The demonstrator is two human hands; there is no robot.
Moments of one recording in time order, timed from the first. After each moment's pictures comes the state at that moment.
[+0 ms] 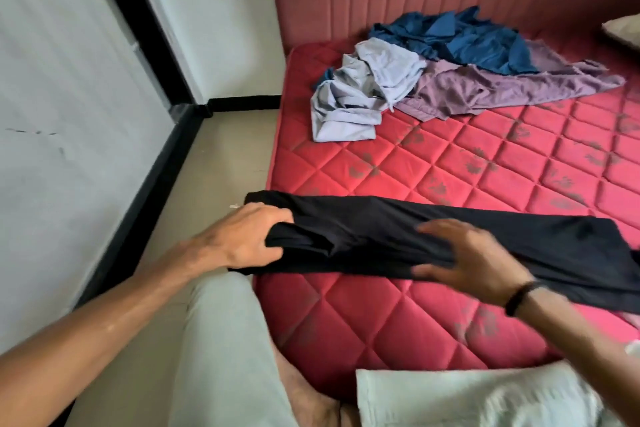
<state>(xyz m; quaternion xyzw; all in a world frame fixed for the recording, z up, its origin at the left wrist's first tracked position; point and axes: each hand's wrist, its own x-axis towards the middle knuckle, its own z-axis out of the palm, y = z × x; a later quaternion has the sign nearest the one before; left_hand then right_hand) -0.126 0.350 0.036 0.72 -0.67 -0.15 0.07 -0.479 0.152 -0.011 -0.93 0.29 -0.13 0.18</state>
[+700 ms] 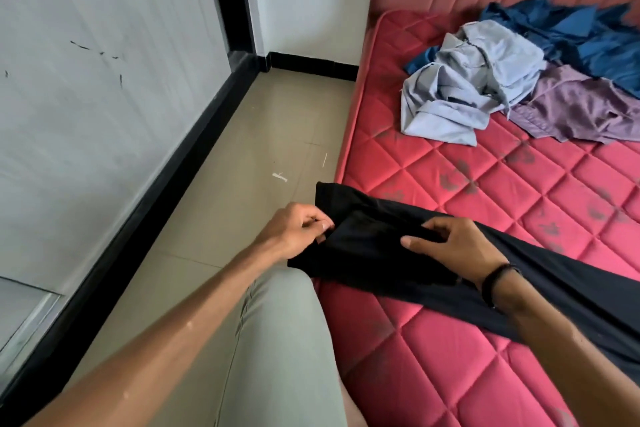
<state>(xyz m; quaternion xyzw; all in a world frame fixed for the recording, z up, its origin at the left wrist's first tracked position) -0.053 0.368 -0.057 0.81 -0.36 -0.32 0.33 -0.278 0.167 -0.037 -0.82 0.39 -0.03 0.40</state>
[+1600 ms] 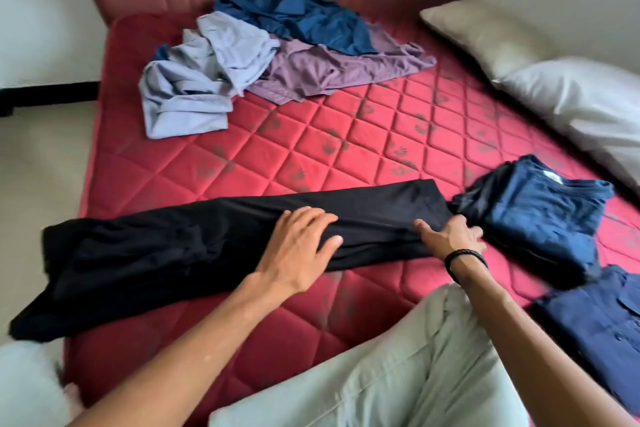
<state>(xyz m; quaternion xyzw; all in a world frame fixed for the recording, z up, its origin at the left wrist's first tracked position) -0.365 0.177 -0.069 0.64 -0.72 -0.10 0.25 -0.633 0.067 -0.048 -0.50 0.84 -0.09 0.21</state>
